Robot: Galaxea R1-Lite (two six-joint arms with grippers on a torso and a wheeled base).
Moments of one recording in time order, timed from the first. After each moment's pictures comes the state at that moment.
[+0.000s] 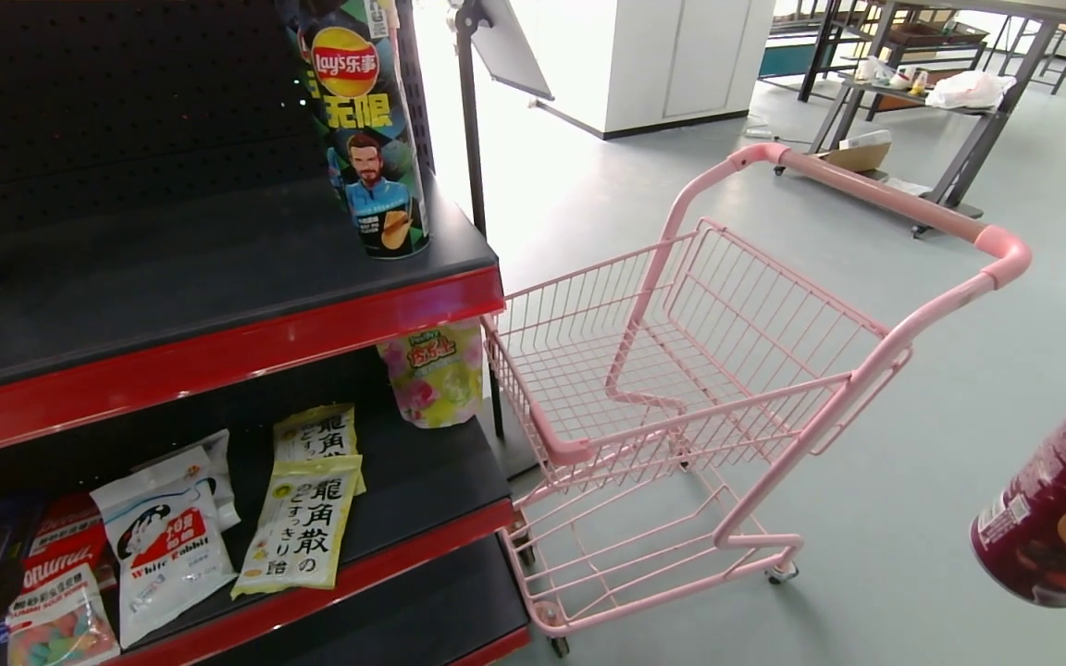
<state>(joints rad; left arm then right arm) -0.28 0.58 -0.53 0.13 0.15 0.33 0.24 0.78 -0.72 0.17 0.05 -0.23</state>
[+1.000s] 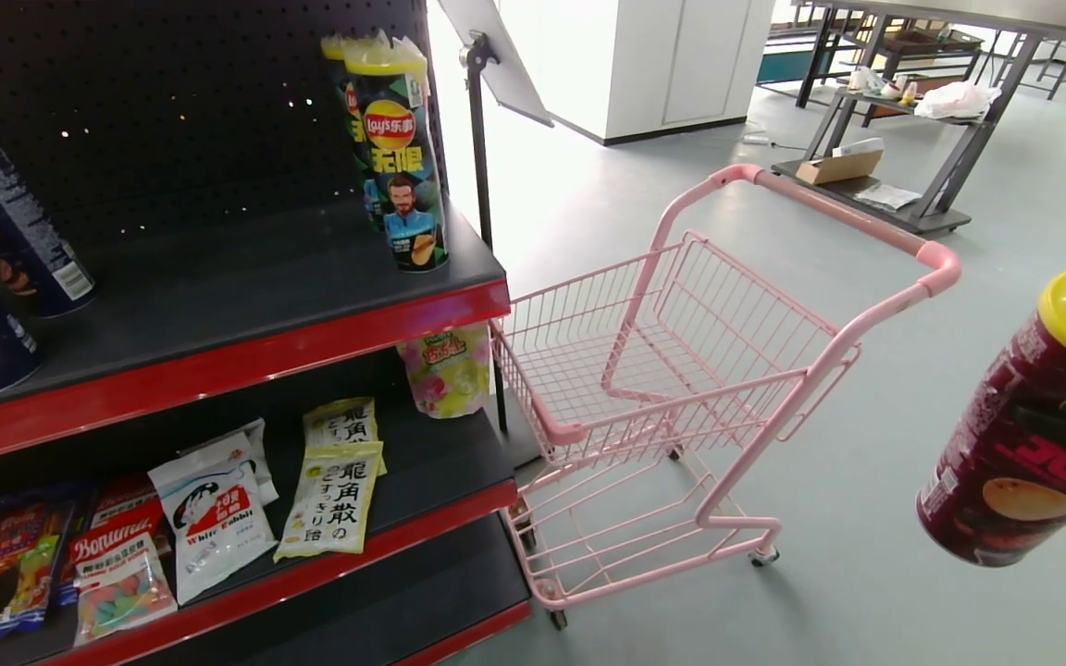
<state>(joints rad) -0.28 0.56 -0.52 0.13 0.15 0.33 0.27 0.93 -0.74 0.08 0.08 -0.32</state>
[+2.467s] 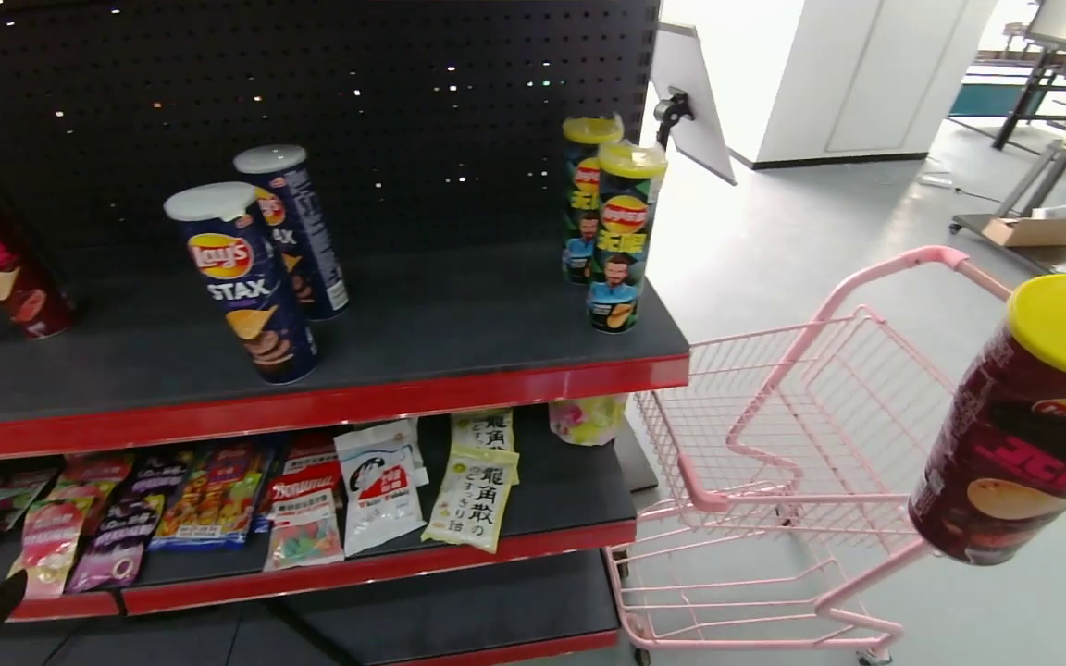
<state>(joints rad) -0.28 0.57 -0.52 0.13 0.15 0.33 0.27 0.97 -0.74 0.08 0.08 -0.34</state>
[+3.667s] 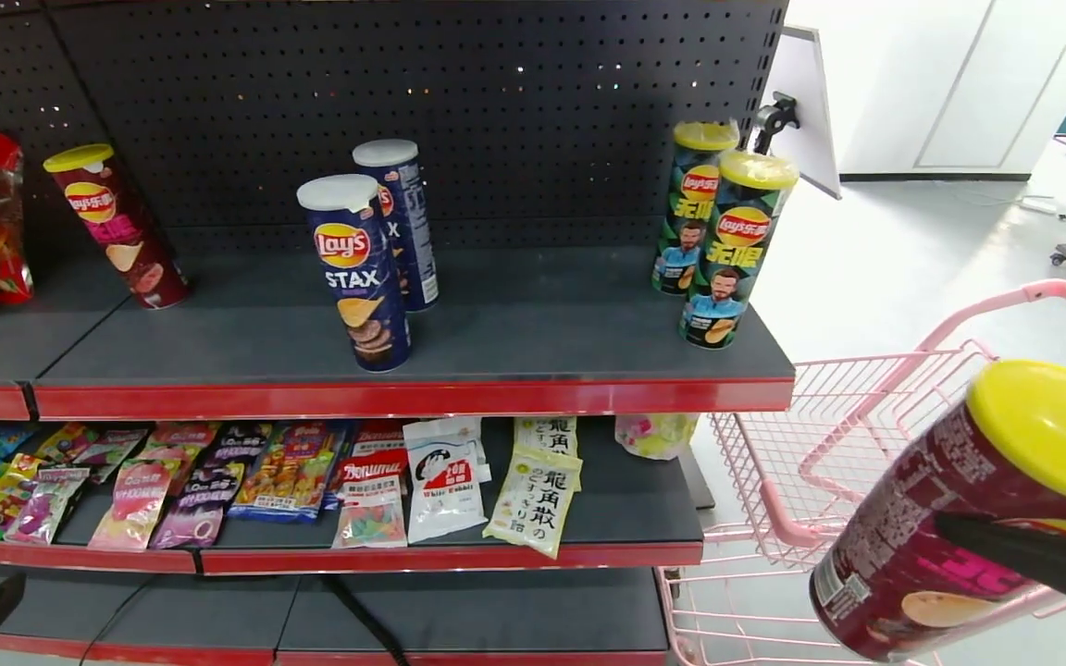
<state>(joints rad) -0.28 0.56 -0.51 0.13 0.15 0.33 0.38 0.95 -0.61 -0.01 0.43 -0.28</state>
